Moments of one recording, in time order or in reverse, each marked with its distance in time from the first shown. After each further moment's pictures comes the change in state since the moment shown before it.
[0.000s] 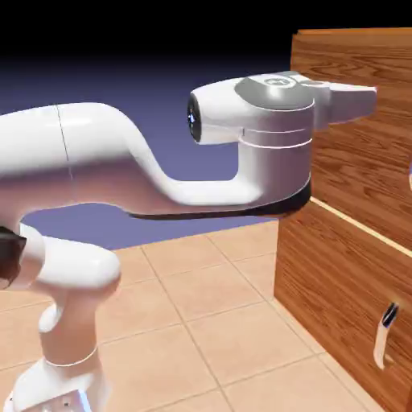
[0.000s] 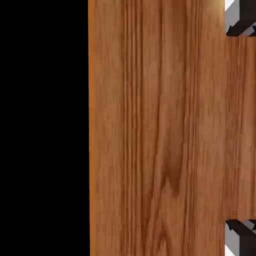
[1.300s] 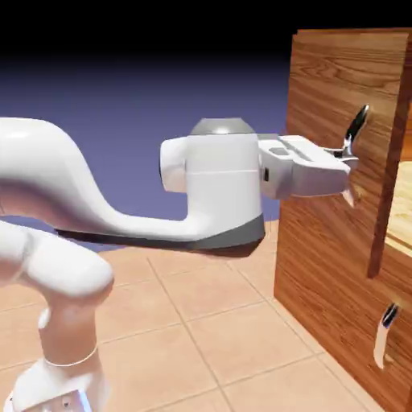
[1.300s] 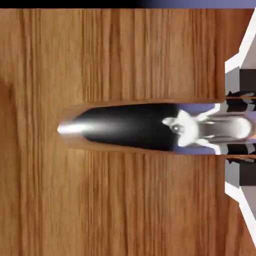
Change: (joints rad) arm -0.478 -0.025 0.237 -0.388 -0.196 -0.327 0.320
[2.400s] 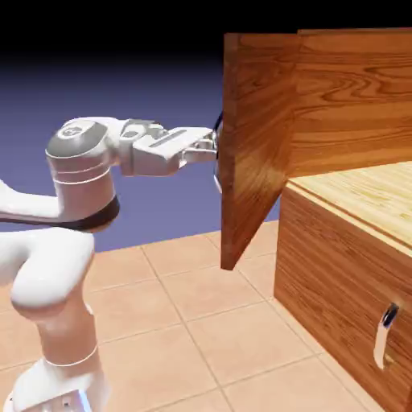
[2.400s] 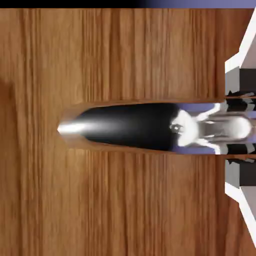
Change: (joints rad) arm -0.793 -0.575 0.814 -0.633 1.160 -0.244 -0.579
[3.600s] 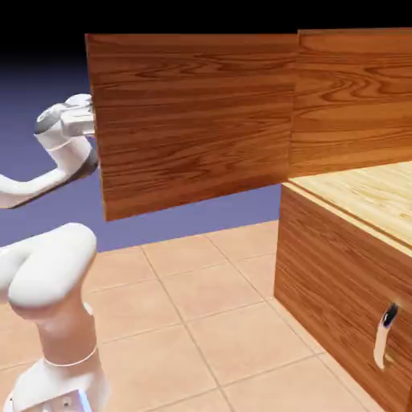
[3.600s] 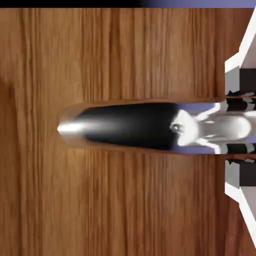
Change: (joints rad) arm -0.163 -0.234 1.089 0.573 1.088 -1.202 -0.269
